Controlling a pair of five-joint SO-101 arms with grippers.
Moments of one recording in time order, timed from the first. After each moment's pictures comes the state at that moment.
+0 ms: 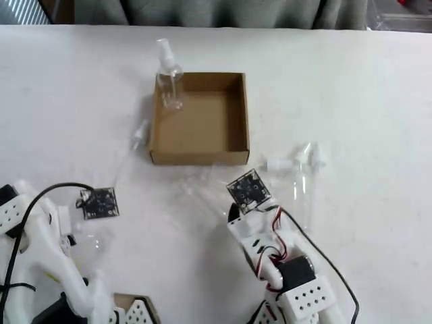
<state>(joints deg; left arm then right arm) -43.8 -29.0 52.0 84.4 -106.3 -25.0 -89.3 96.4 44.0 13.1</state>
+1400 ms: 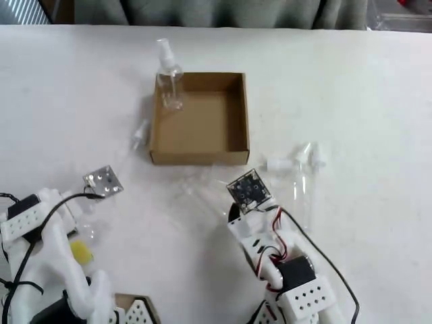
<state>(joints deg) -39.3 -29.0 63.2 52.9 -86.3 -24.8 -89.3 96.4 44.0 13.3</state>
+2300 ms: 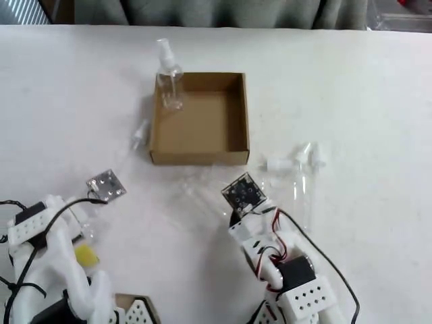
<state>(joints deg) -38.8 -29.0 68.8 47.6 -82.7 -24.9 -89.3 96.4 46.9 18.0</state>
